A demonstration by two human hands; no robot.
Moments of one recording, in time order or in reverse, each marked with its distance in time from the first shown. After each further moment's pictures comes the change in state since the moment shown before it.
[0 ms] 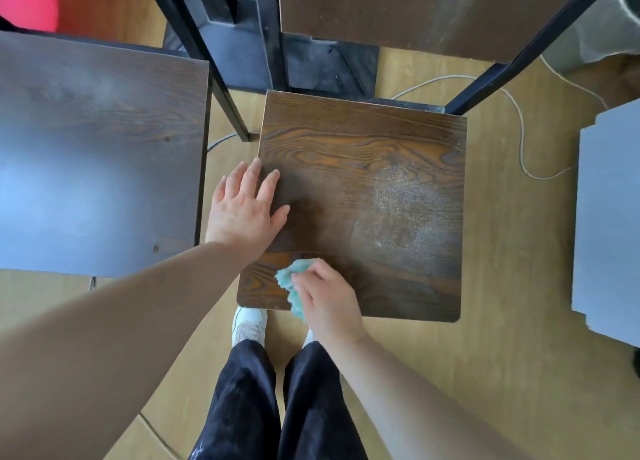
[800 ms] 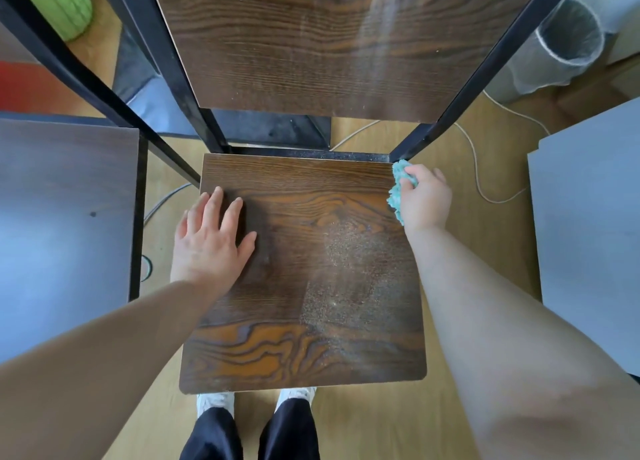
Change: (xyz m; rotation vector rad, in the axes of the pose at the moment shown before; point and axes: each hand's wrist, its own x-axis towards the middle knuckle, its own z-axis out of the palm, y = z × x) left_hand 0.063 0.034 -0.006 -0.037 0.017 -0.058; right_hand 0.171 0.170 -0.189 -0.085 0.572 0.586
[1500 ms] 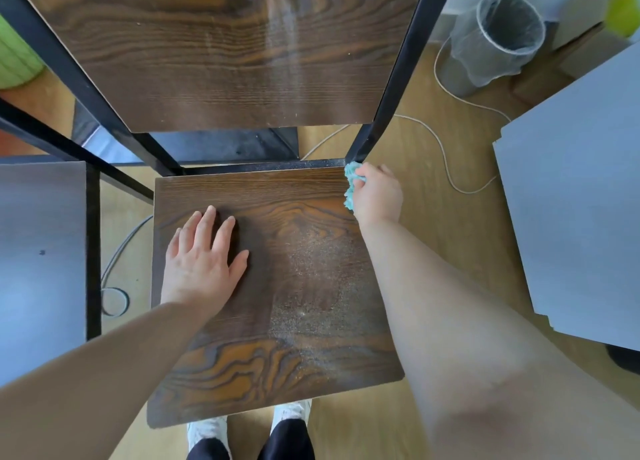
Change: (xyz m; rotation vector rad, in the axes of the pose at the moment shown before) left_hand 0.003 0.044 0.004 0.051 -0.007 0.093; right_hand 0.002 -0.005 -0.002 -0.069 -0.034 -0.030
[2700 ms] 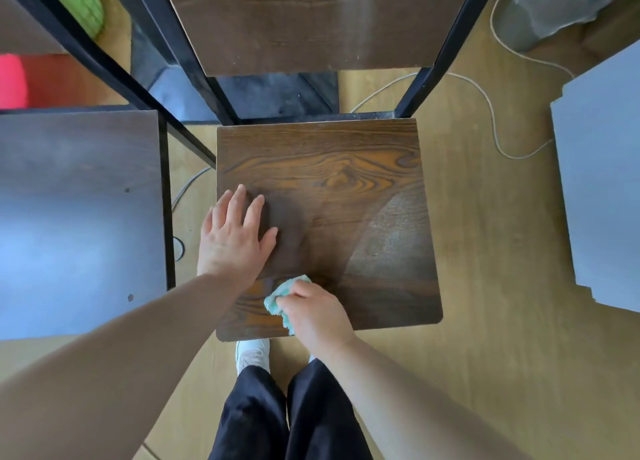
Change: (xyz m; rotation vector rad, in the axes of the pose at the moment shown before) left_hand -0.059 -0.033 -0.006 0.012 -0.038 -0.020; right_hand -0.286 -0.018 0.057 0.143 -0.511 -0.677
